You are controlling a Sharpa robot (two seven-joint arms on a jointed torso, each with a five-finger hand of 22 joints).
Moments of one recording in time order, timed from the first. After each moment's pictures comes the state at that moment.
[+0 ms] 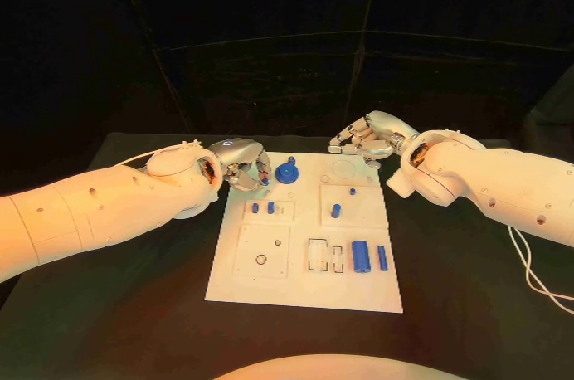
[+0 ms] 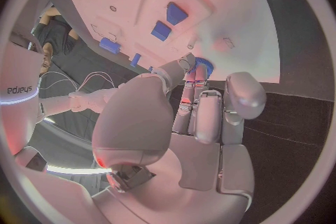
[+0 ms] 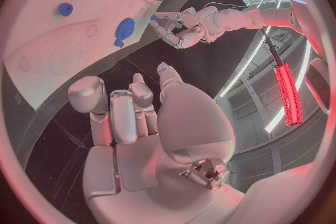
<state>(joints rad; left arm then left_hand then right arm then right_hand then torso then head) 1.28 -0.71 -0.13 1.33 -1.46 -0.24 0.00 1.30 -0.10 0.54 -0.12 0.07 1.07 0.12 0.26 0.10 1.07 0.05 0.42 0.09 1.47 -0.02 1.37 1.15 0.12 1.46 0.06 1.05 1.13 1.25 -0.74 0.00 1.34 -0.88 -0.23 0.09 1.26 0.03 -0.09 0.15 0.38 0.93 0.15 0.13 0.07 1.24 0.07 1.16 1.10 1.47 -0.01 1.35 1.24 0.10 1.31 0.09 1.23 0.90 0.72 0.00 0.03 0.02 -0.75</state>
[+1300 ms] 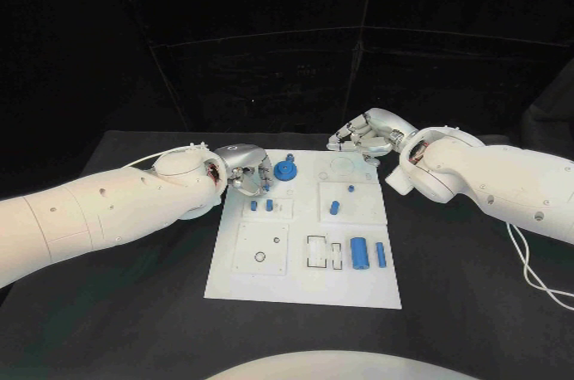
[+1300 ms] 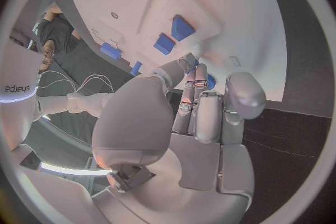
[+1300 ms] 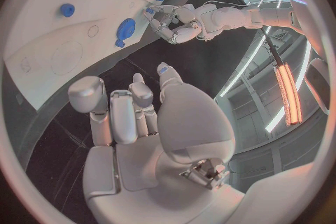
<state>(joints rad) 1.26 -0.67 -0.12 1.30 -1.45 -0.18 -0.01 1.29 -0.10 0.54 -0.12 0.07 1.07 0.12 0.25 0.10 1.08 0.05 0.41 0.08 1.47 -0.02 1.37 1.15 0.12 1.46 0.06 1.05 1.13 1.25 -0.74 0.00 1.33 -0.88 -0.23 0.09 1.26 0.03 -0.09 0.15 0.38 0.93 0.15 0.13 0.07 1.24 0.07 1.16 1.10 1.47 -0.01 1.35 1.24 0.10 1.31 0.09 1.23 0.90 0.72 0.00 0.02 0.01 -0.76</state>
